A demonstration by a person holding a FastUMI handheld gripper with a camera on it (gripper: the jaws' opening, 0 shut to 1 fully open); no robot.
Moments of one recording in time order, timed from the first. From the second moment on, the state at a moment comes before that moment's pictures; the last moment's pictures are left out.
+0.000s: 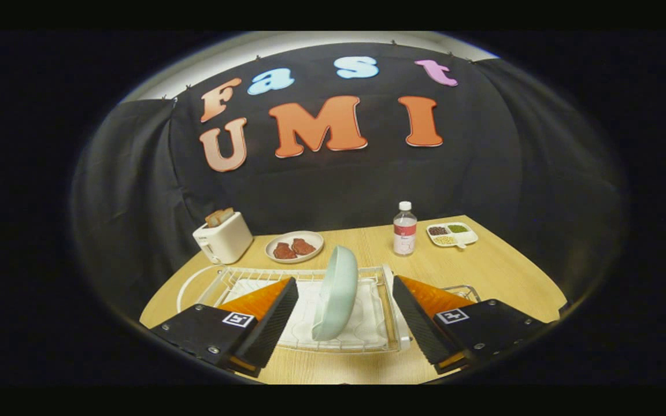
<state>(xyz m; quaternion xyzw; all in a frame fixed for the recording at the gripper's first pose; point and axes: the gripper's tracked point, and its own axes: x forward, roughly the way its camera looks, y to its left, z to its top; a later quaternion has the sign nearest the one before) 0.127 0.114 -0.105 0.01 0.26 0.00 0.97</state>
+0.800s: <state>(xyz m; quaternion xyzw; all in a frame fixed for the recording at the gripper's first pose) 0.157 0.106 -0.163 -0.07 0.38 -0.11 0.92</state>
